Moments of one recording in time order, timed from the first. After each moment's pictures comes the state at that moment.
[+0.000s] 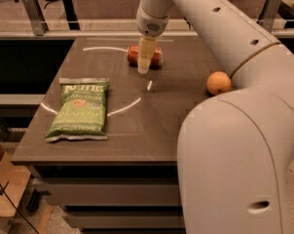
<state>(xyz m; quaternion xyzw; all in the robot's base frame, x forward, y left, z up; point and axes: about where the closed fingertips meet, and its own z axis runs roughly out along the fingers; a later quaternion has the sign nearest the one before) 0.742 0.010 0.902 -0.71 0.67 -0.02 0.21</state>
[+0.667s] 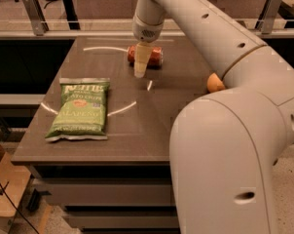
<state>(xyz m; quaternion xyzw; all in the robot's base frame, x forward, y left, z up) 0.754 0.019 0.878 -0.71 0.67 -0.03 0.20</state>
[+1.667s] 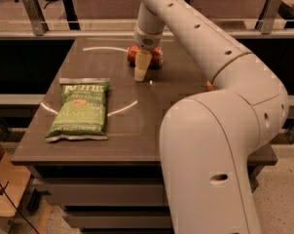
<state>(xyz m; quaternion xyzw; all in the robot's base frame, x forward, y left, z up) 0.775 0.015 0.840 -0.70 0.69 -0.01 0.19</state>
